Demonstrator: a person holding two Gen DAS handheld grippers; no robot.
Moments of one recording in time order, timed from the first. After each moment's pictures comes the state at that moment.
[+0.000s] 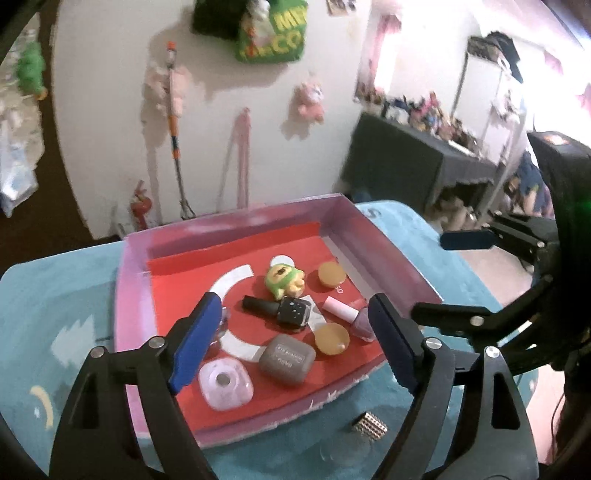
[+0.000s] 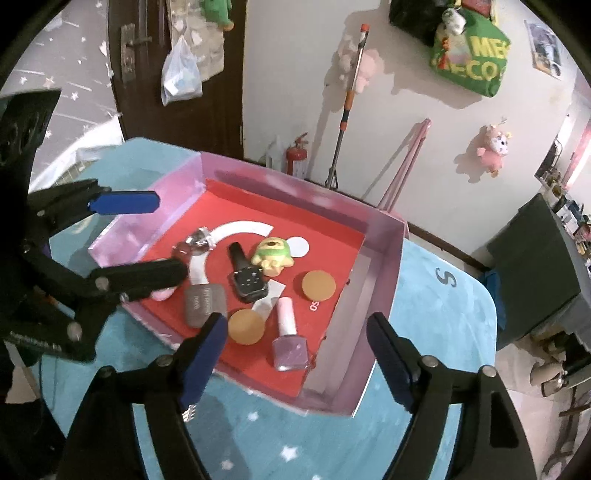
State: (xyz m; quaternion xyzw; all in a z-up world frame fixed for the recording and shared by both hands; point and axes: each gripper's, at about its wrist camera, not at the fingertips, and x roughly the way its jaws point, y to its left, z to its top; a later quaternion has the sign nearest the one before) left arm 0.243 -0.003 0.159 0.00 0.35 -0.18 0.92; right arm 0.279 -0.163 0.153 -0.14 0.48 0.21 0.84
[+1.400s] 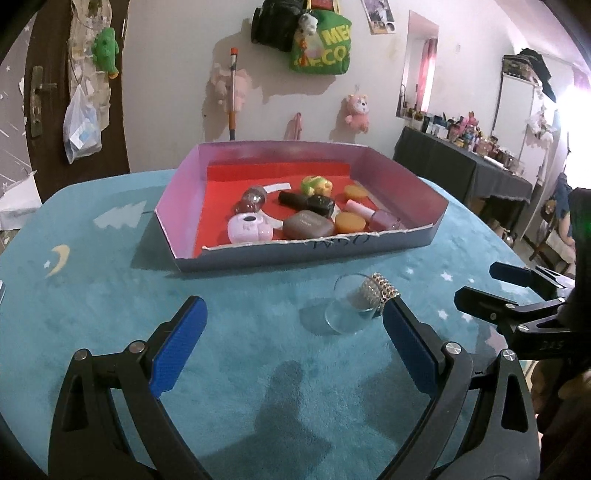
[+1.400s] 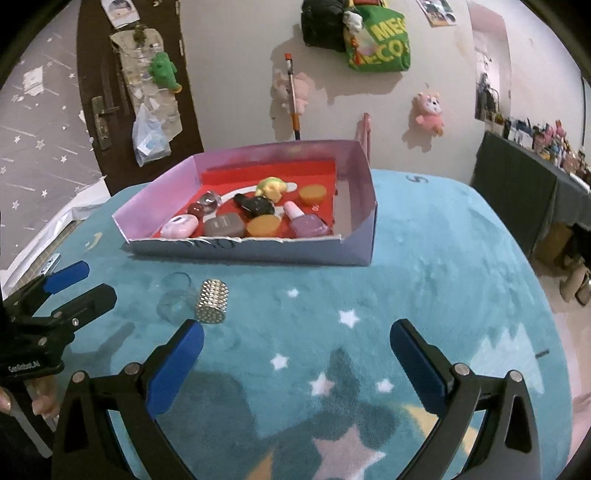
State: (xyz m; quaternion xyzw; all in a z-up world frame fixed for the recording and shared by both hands) left arm 0.102 0.004 0.070 -0.02 0.32 -0.07 0.94; right arm 0.128 -0.212 0.076 0.01 0.42 0.14 0.90
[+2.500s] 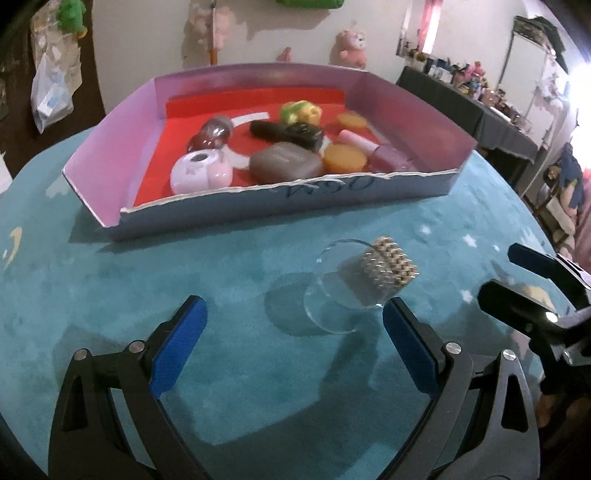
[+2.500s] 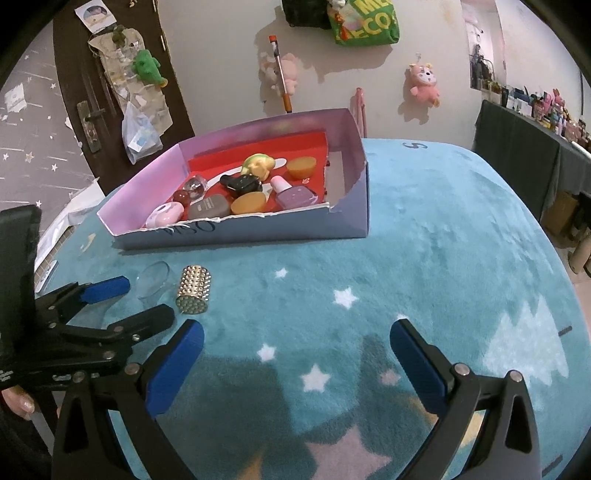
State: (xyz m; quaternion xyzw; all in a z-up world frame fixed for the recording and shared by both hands) left arm 0.157 -0.022 0.033 -0.01 0.44 -0.09 0.89; right arm 0.139 -0.222 0.057 0.04 0.45 0.14 0.88
